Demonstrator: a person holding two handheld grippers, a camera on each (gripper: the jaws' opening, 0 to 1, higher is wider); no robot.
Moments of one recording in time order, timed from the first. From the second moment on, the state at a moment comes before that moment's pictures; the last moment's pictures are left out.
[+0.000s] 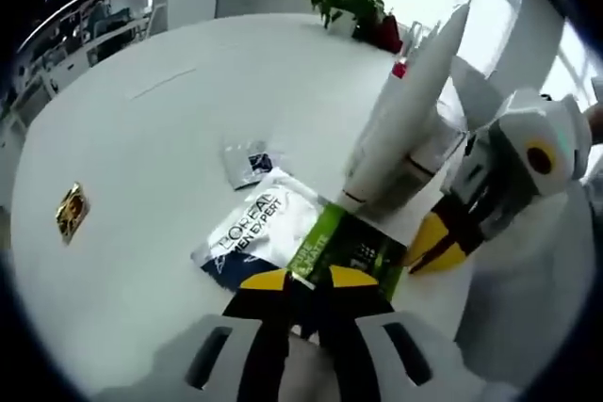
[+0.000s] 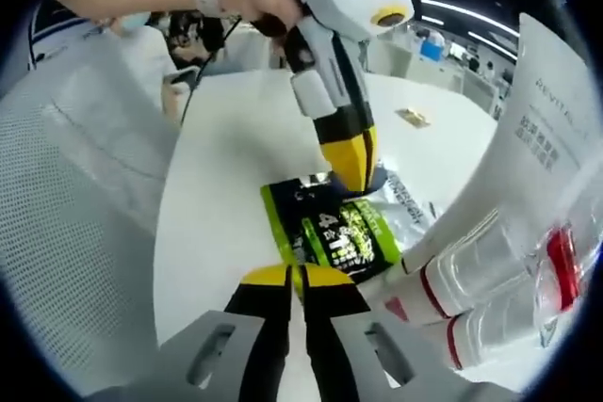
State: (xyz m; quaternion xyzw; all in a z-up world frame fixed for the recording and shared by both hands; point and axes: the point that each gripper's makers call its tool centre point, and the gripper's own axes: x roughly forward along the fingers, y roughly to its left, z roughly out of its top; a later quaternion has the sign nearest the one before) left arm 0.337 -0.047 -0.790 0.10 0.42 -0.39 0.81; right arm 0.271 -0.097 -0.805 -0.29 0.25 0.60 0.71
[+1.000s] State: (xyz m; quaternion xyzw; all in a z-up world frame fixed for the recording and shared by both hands) left arm 0.280 -0.027 -0.728 0.07 0.35 -0.36 0.86; right arm 0.248 -0.153 -0.745 -0.28 0.24 0.55 0.75
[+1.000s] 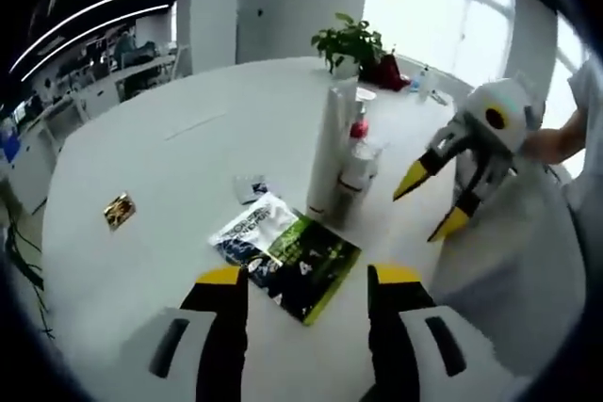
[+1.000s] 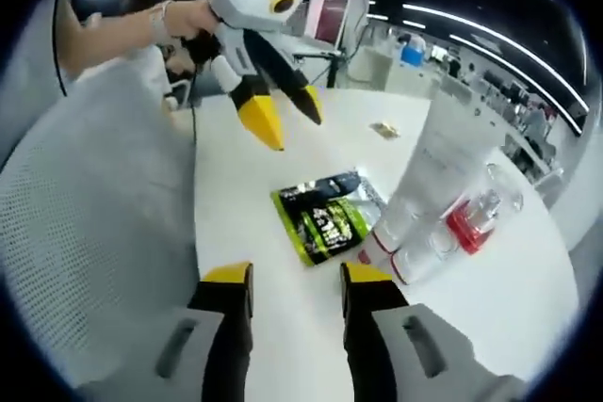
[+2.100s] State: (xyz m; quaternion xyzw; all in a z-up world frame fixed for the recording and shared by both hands) left arm 0.243 -0.008 -0.721 0.05 0.32 -0.32 0.89; right arm 0.262 -0.214 -0.738 -0.23 0.29 0.45 0.81
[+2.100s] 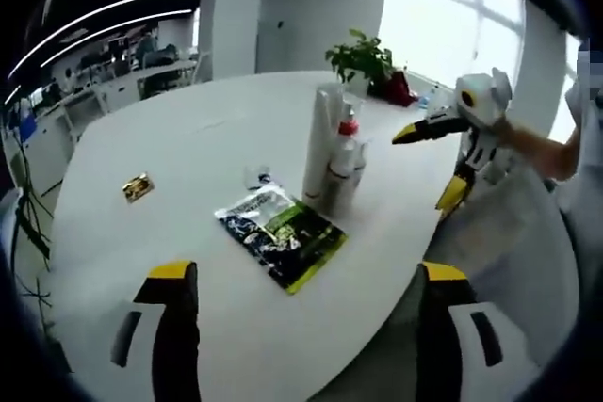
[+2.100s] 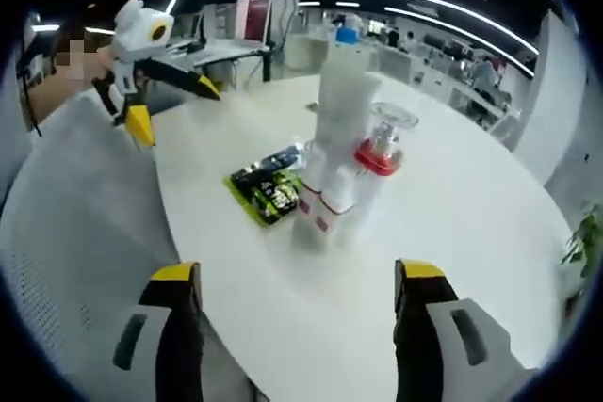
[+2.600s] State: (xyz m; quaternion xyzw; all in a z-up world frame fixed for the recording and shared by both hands) left arm 0.239 -0.003 -0.728 0.04 0.33 -0.31 0.89; right arm 0.269 -0.212 -0.742 -0.22 0.30 0.44 0.82
